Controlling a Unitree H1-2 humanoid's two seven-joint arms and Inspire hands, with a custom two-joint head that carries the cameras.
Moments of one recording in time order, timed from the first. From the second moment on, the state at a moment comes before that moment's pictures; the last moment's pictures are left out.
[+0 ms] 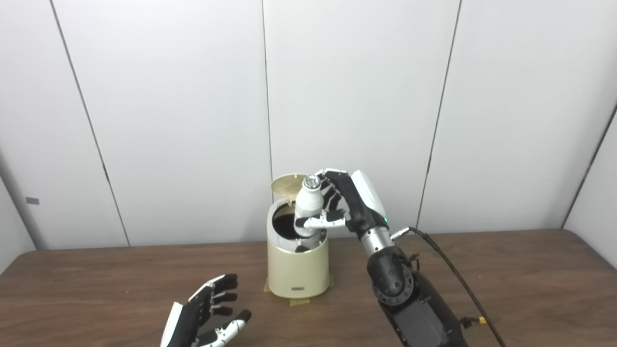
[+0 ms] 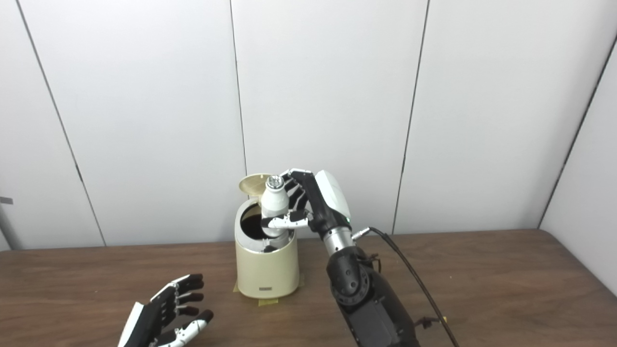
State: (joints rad) left arm -0.16 0.12 -0.04 0.09 0.12 -0.12 0.00; right arm -0.76 -0.07 0.17 0.47 -0.49 -0.09 -0.23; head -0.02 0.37
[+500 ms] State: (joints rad) left arm -0.16 0.11 -0.05 0.09 0.12 -0.12 0.00; right arm -0.75 -0.09 0.18 0.45 -0.49 -0.09 -0.20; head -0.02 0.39
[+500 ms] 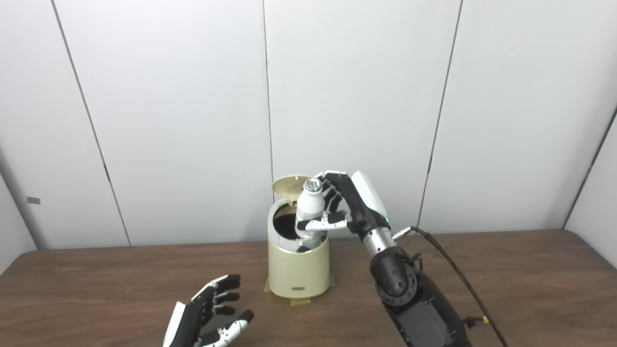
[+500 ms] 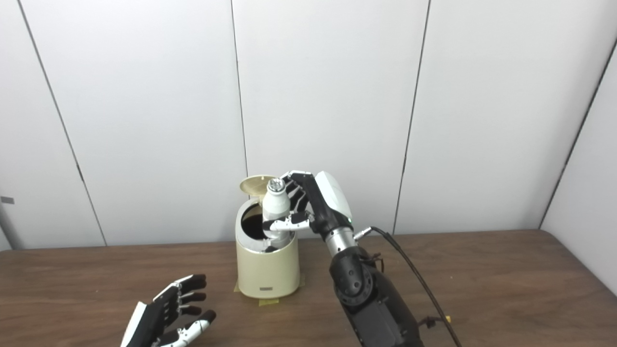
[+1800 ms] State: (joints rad) left arm -0.16 0.11 -0.06 0.09 0.14 -0.11 0.00; right arm -0.69 -0.14 0.23 0.36 -0.54 0.03 -0.11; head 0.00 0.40
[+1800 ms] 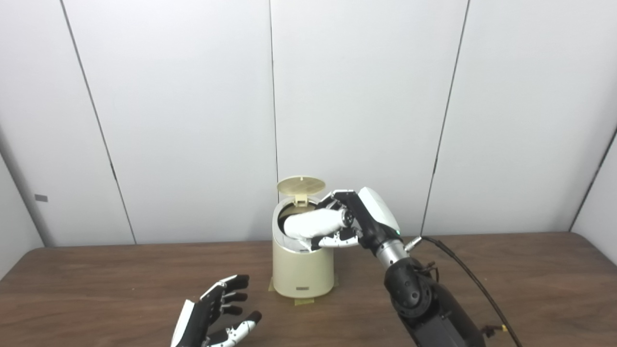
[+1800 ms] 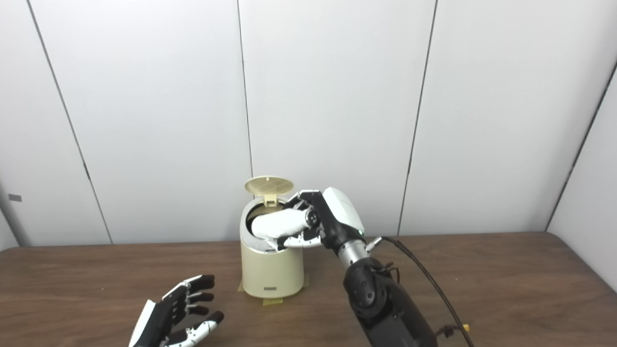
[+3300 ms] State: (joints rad) left arm -0.17 0.11 -0.06 0.09 0.14 -0.10 0.00; right arm -0.72 -0.10 0.22 0.31 -0.53 0.05 -0.07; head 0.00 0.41
